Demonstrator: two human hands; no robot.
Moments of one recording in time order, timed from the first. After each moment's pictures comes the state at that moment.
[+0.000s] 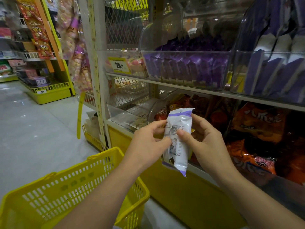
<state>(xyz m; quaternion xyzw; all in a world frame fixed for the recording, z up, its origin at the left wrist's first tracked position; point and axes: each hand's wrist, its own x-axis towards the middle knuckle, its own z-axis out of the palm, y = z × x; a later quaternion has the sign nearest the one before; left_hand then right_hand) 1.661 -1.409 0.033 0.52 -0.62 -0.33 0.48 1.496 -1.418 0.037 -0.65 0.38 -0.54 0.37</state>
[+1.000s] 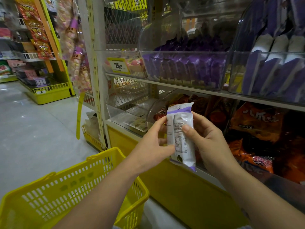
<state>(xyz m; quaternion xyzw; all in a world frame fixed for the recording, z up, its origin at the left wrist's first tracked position) 1.655 -1.411 0.029 0.41 -0.64 -0.44 0.47 1.490 -1.421 0.043 -0.61 0.29 -0.55 0.50</state>
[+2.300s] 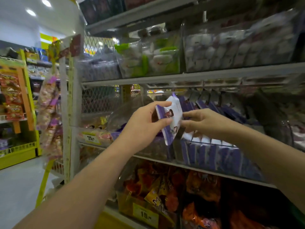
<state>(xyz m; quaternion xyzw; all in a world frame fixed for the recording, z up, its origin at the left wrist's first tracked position) 1.589 -1.418 0.263 0.33 -0.78 -0.15 0.51 1.384 -1.432 0.280 -0.78 0.49 -0.34 0.18</state>
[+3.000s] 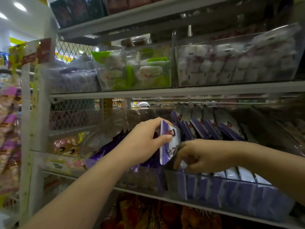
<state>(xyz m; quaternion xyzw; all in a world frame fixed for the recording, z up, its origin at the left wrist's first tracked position) 1.571 -1.492 0.286 0.34 -0.85 -0.09 0.40 1.368 -1.477 0.292 -0.88 0.48 -0.01 0.03</state>
